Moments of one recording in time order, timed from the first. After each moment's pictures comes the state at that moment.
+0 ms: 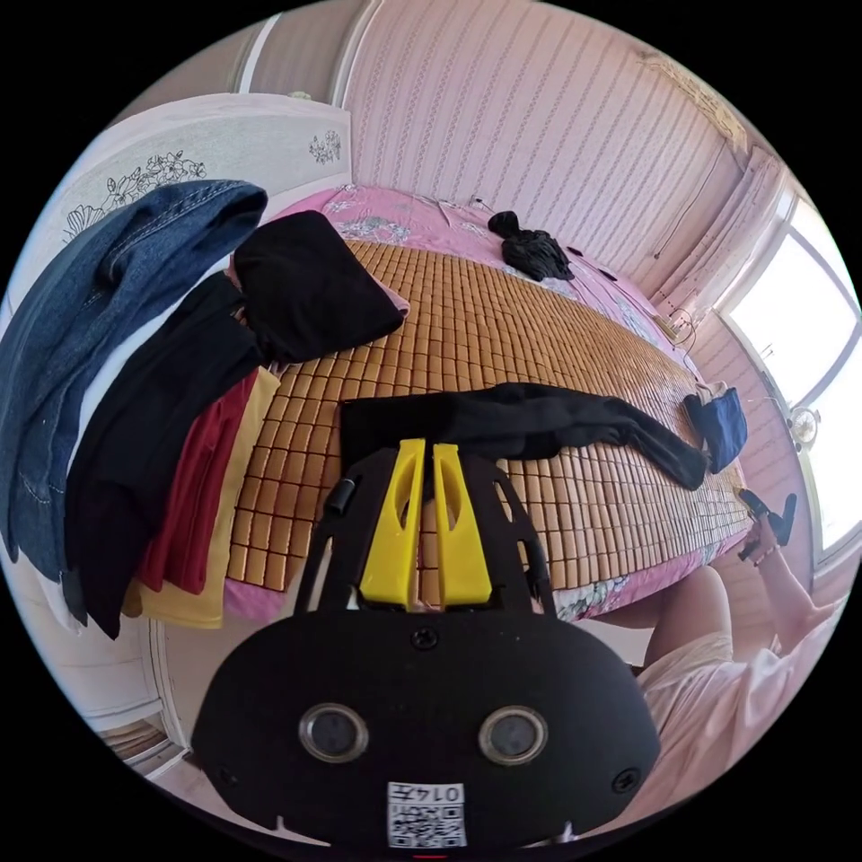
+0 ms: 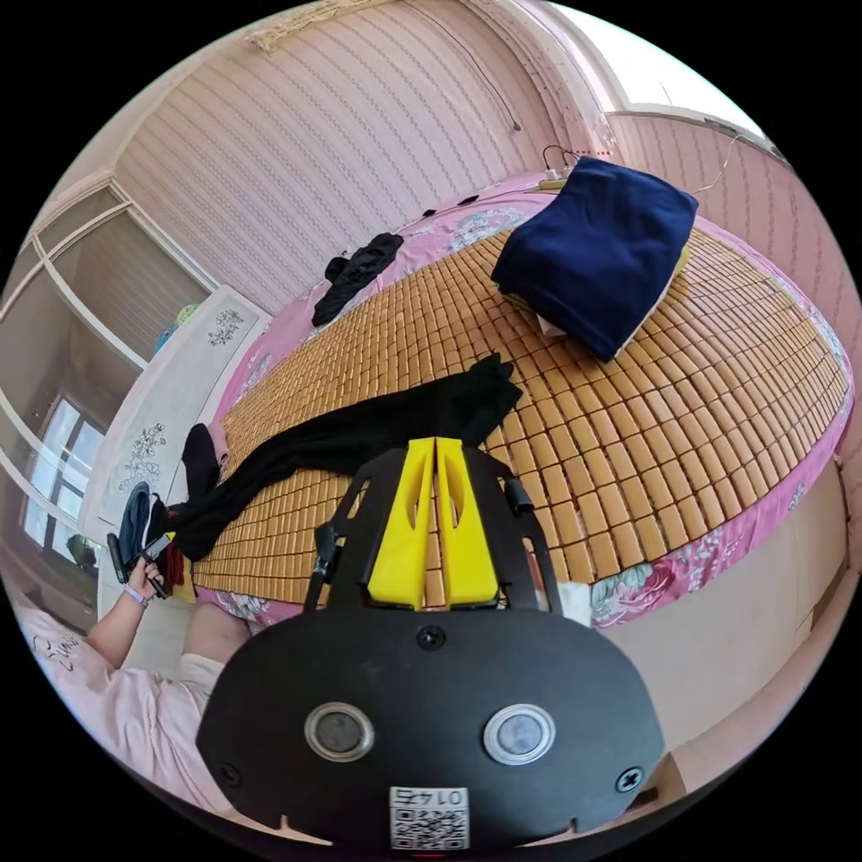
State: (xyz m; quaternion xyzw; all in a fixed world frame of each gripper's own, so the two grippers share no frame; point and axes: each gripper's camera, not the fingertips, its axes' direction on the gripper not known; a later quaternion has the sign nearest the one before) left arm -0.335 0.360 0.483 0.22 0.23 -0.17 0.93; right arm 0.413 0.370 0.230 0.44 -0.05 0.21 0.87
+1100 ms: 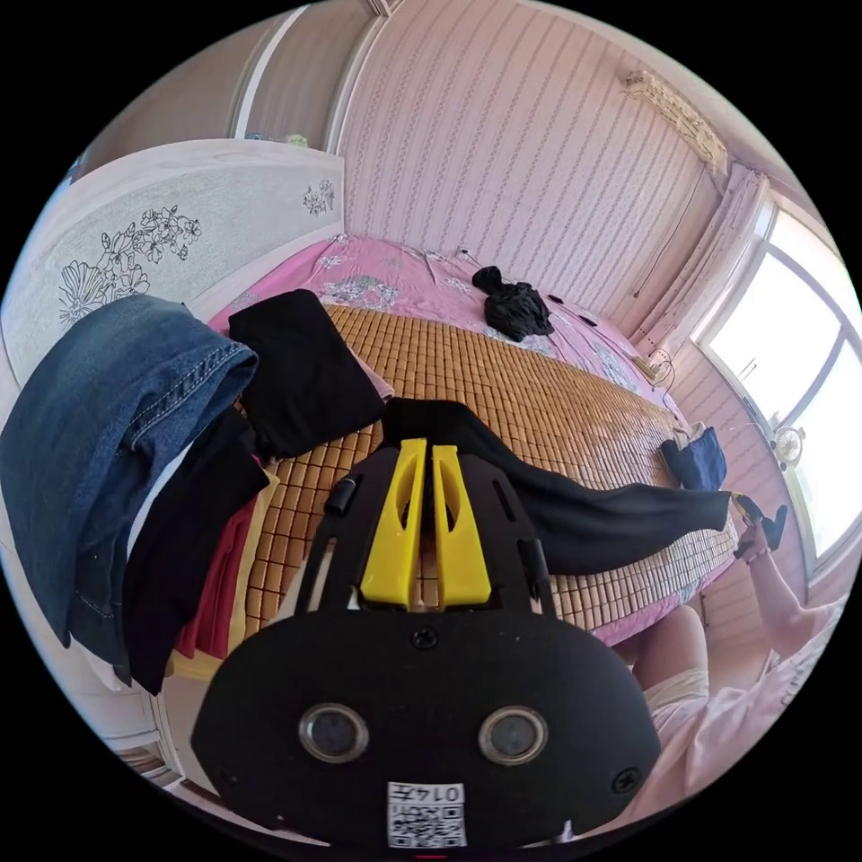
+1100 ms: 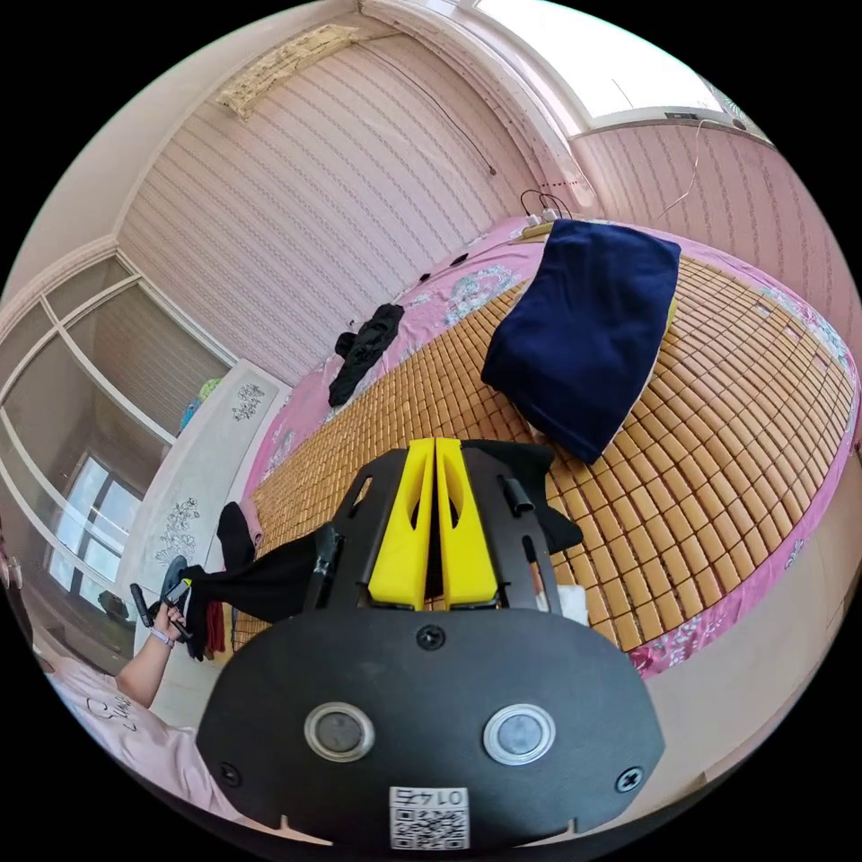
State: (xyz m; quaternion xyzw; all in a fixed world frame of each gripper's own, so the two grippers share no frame) left arm -0.409 0.344 0.406 0.28 0.23 -0.17 0.91; right arm 0.477 0.451 0.102 0.55 -0.12 0.23 0.80
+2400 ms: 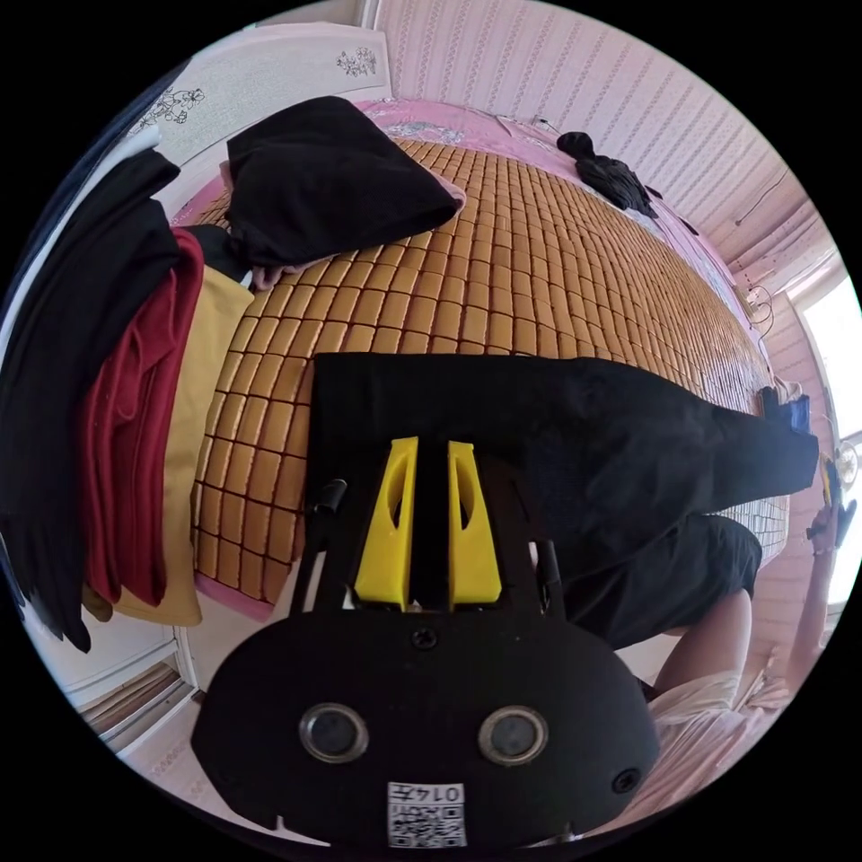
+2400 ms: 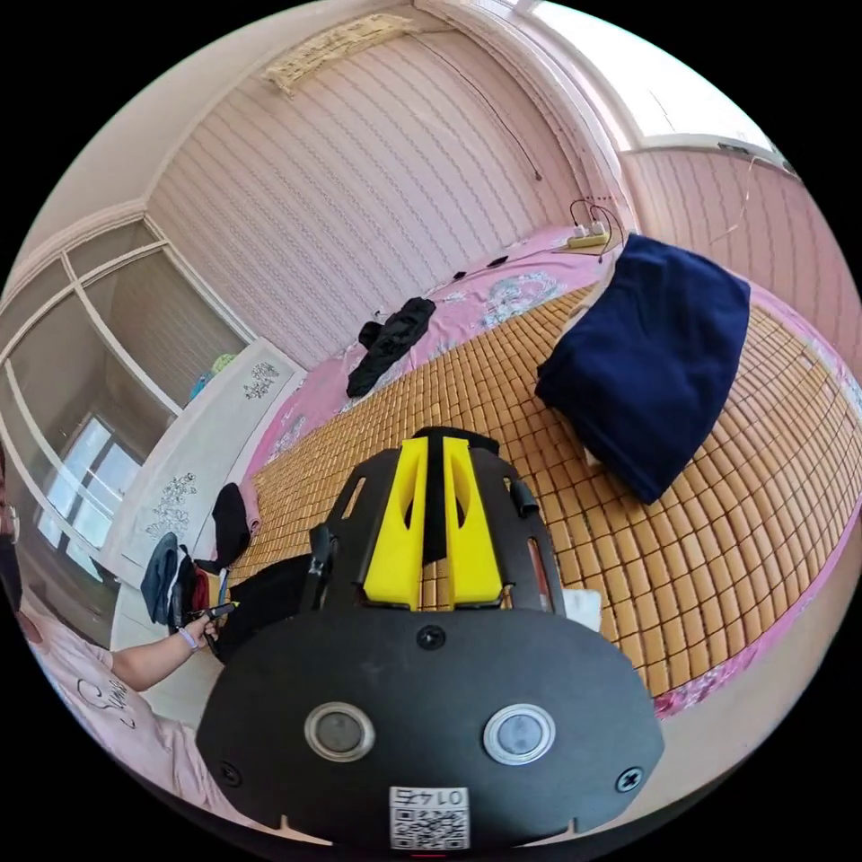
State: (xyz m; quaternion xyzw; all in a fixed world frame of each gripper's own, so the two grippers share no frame) left arm -0.368 0.219 0.616 0.07 0.19 -0.19 0.96; right arm 0.483 0.376 0.065 0.52 -0.07 0.18 0.83
